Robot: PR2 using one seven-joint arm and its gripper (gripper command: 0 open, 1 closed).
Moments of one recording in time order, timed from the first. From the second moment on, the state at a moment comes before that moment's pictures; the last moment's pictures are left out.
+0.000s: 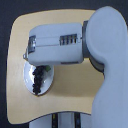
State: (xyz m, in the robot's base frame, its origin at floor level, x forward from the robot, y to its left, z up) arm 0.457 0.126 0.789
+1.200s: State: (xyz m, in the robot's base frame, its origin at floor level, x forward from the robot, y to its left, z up) arm 0.521 0.027 0.890
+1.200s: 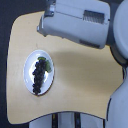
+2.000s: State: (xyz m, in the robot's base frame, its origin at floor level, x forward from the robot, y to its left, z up) arm 0.533 -0.176 0.933
